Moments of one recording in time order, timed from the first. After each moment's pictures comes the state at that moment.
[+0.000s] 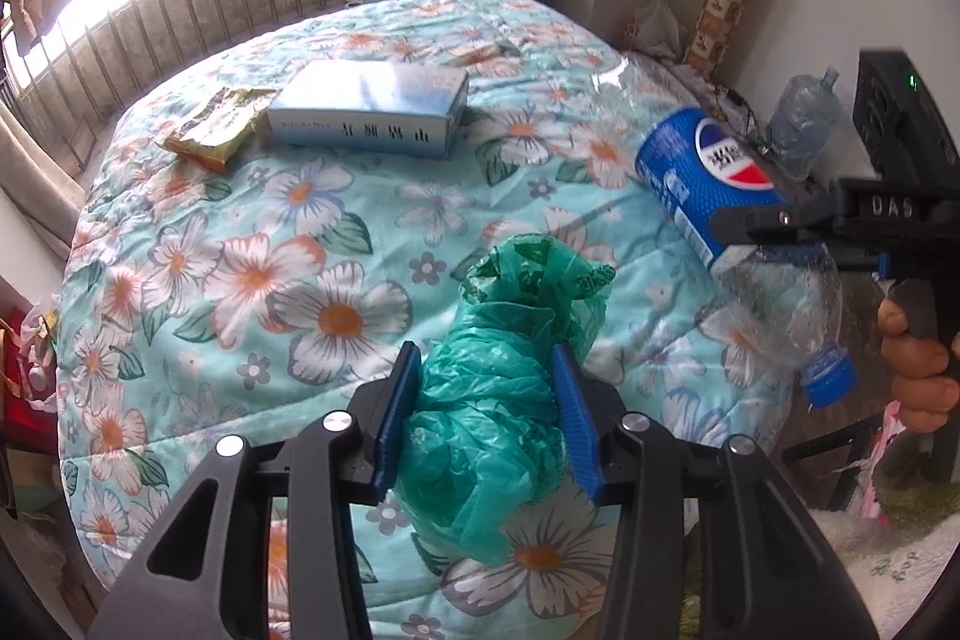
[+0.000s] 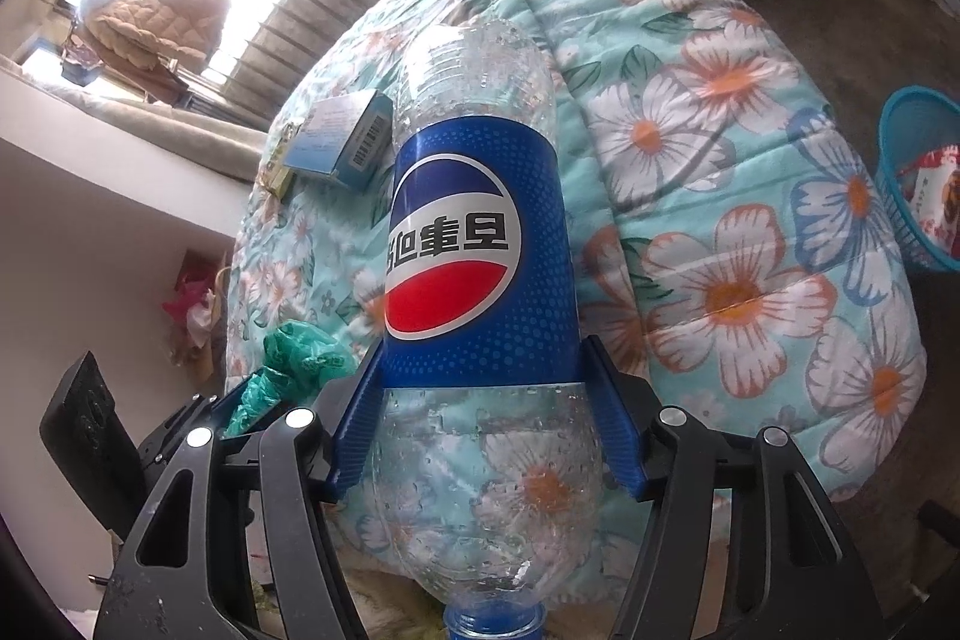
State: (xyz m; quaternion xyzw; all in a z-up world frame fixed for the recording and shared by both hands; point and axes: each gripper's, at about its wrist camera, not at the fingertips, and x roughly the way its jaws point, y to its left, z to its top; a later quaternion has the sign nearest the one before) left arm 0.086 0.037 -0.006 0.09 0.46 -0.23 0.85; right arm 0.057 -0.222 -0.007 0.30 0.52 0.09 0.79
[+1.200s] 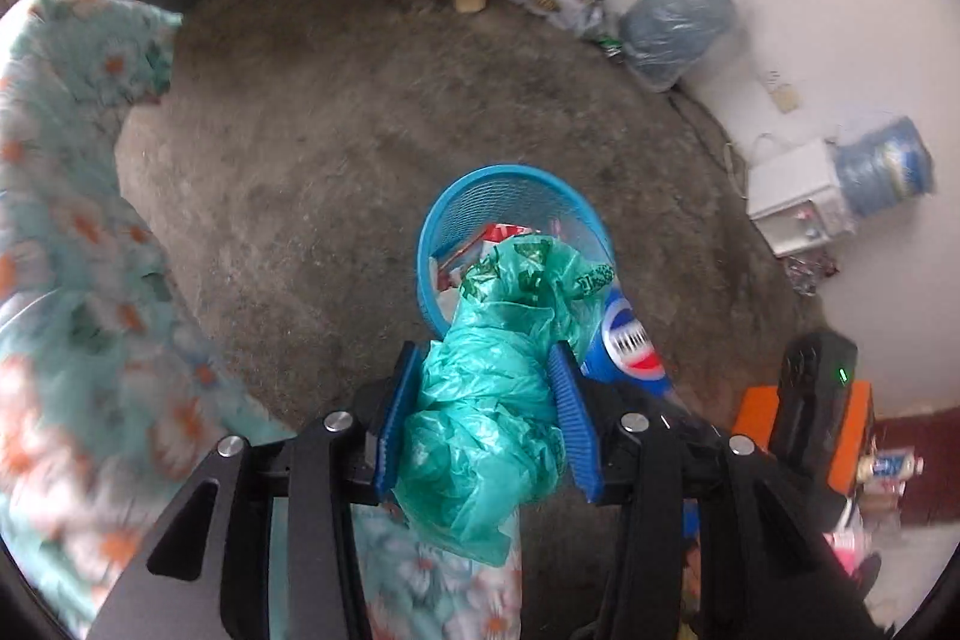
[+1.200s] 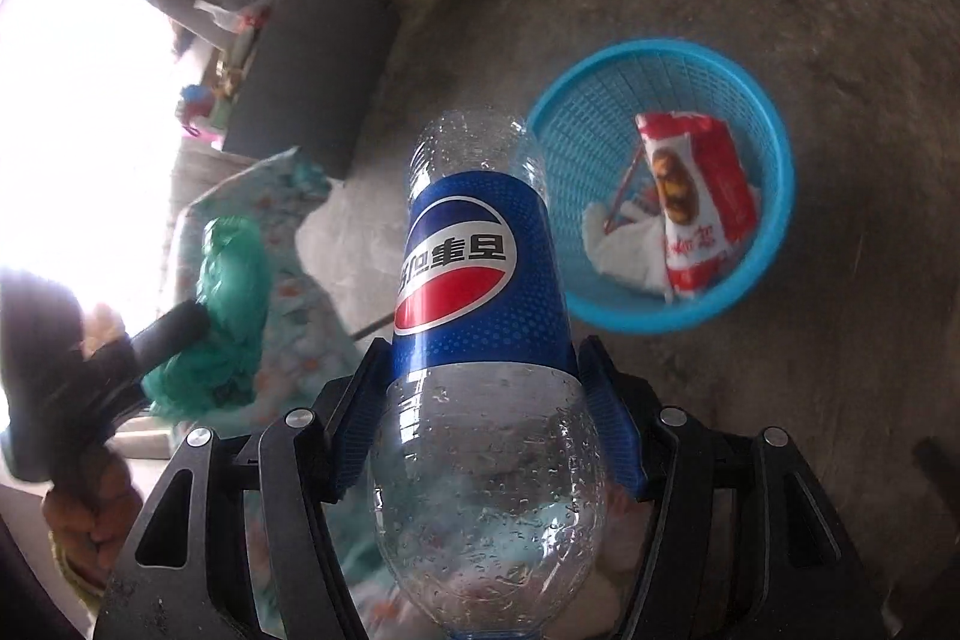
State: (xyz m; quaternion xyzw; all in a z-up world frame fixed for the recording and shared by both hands) left arm 0.238 -0.435 -0.093 0.11 0.62 -0.39 0.67; right arm 0.005 -0.566 -0.145 0.50 0.43 -0.14 0.74
